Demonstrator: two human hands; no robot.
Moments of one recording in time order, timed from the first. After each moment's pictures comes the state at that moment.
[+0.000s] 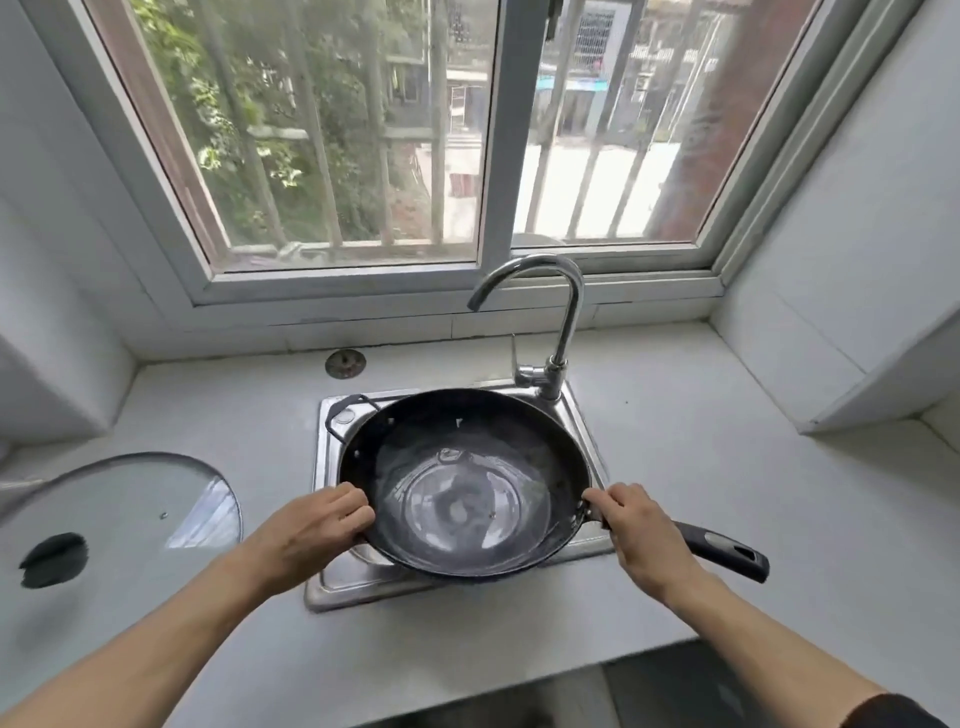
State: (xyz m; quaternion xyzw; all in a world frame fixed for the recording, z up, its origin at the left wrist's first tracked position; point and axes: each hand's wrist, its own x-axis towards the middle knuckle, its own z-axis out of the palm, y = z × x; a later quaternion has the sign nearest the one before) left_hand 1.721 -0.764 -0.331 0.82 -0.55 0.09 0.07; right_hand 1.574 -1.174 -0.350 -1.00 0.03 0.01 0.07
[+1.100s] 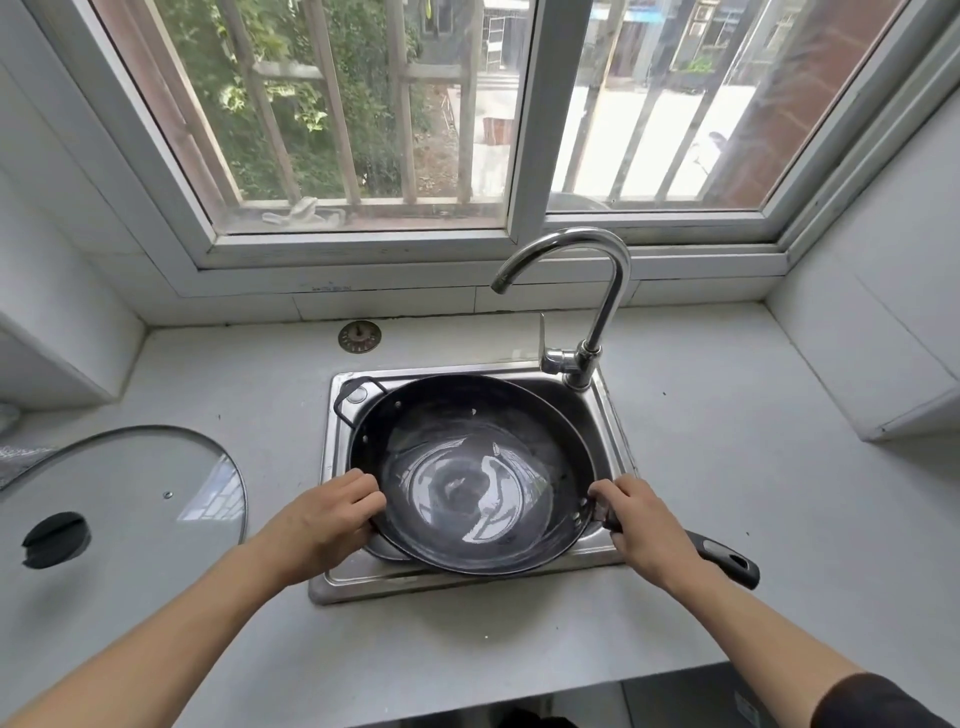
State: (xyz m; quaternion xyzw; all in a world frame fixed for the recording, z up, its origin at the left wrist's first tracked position) left_hand 1.743 -0.774 -0.365 0.86 -0.50 0.01 0.12; right_hand 1.622 -1.183 -0.379 -0.98 0.05 0.09 0.16
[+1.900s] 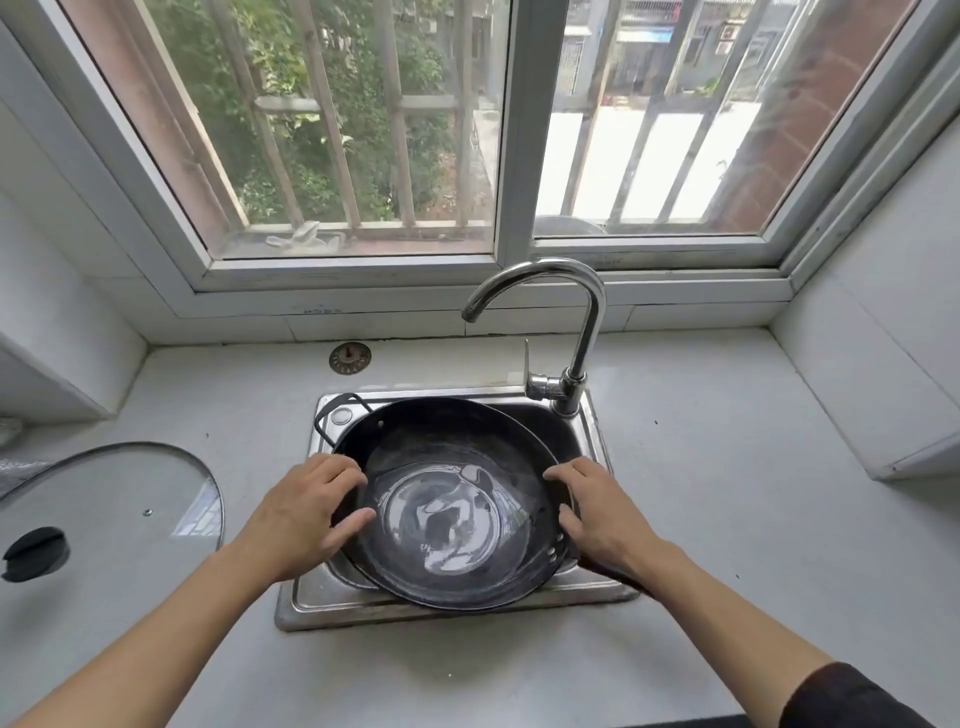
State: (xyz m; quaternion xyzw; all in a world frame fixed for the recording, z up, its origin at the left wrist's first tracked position) left_hand 1.750 -0.809 -0.338 0.94 -0.32 0.01 0.13; right_hand 1.681 -1.194 -0.358 -0.97 -0.02 0.04 0.25
